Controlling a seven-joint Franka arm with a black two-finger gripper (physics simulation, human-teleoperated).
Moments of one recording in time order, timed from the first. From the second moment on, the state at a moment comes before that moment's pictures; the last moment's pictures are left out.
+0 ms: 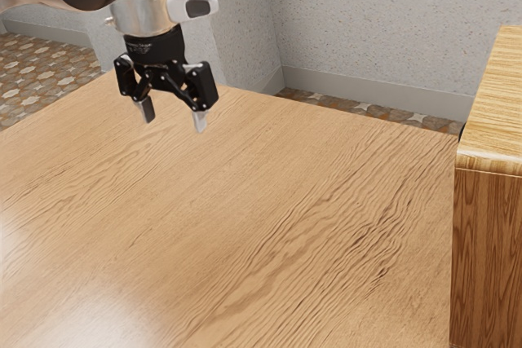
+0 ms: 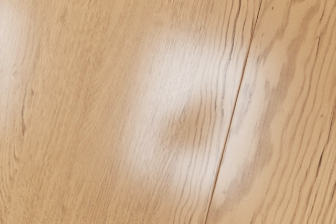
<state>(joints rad) -0.26 0.14 0.34 -1.17 0.04 1.27 -0.15</state>
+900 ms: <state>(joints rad) -0.37 0.29 0.31 -1.16 -0.48 1.71 -0.24</state>
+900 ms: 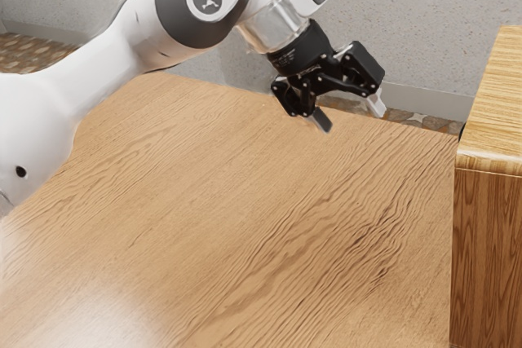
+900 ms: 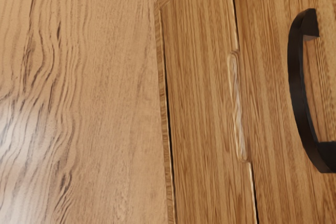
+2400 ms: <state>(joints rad) -0.38 0.42 0.24 -1.11 -0.59 1.87 -0.30</state>
